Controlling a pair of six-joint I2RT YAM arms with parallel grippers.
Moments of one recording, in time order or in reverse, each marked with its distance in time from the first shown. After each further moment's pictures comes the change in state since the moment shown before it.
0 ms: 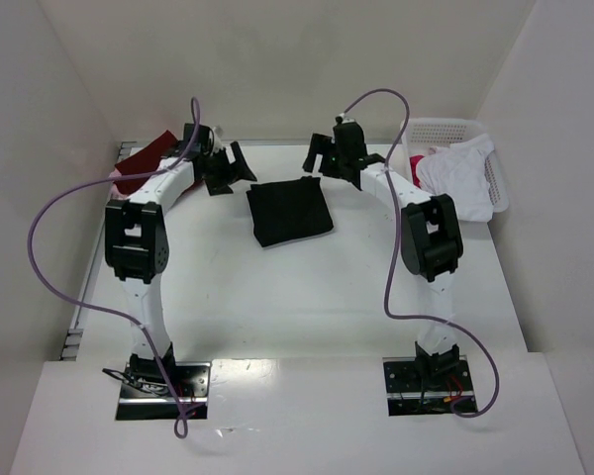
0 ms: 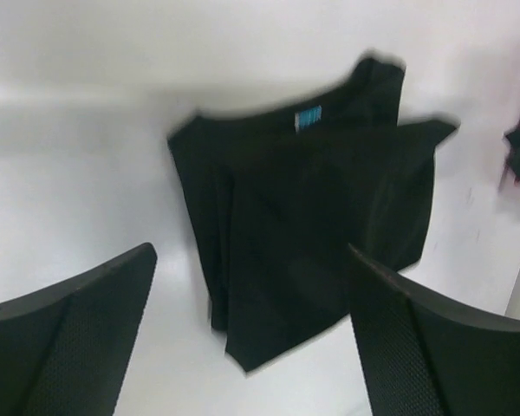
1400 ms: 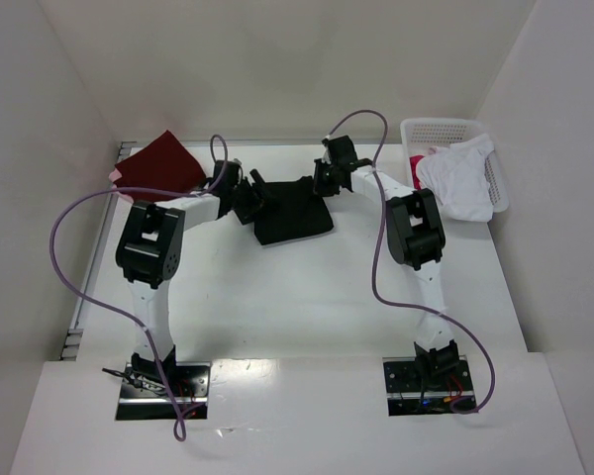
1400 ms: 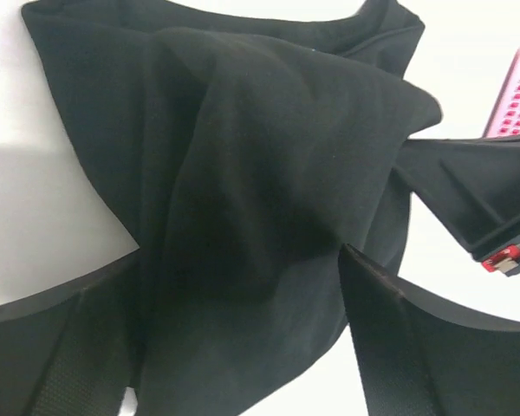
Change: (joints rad) left arm -0.145 -0.019 -0.393 0.474 -0.061 -0.376; right arm -0.007 0.195 0.113 -0.155 -0.198 -0.059
